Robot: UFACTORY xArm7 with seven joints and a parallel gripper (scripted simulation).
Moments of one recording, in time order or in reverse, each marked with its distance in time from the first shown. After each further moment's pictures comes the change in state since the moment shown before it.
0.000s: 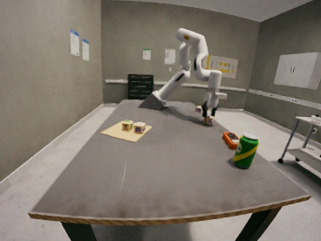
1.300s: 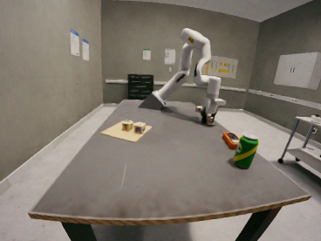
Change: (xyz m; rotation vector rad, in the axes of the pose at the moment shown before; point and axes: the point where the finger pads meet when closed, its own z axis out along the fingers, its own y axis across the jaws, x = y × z) arm 0.000 0.000 0.039 0.001 0.000 0.000
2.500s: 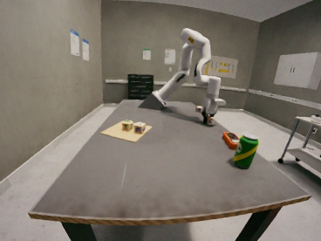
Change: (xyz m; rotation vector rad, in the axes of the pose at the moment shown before) arm 0.000 0.000 0.000 0.000 0.000 0.000
